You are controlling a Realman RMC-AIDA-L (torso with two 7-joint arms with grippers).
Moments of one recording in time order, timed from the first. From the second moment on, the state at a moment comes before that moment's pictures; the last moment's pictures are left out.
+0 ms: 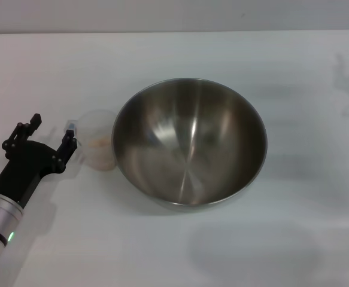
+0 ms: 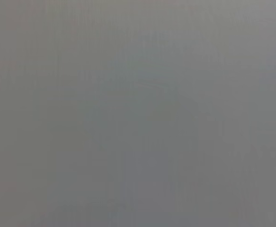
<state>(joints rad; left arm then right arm) -0.30 -2.08 -0.38 -0.26 2.07 1.17 0.02 0.50 2.07 -2.04 -0.13 0.75 -1.44 0.20</state>
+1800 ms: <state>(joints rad) -0.44 -2.08 -0.36 -0.36 2.24 1.41 1.21 0.51 2.07 -2.04 -0.14 0.74 -1.44 0.20</state>
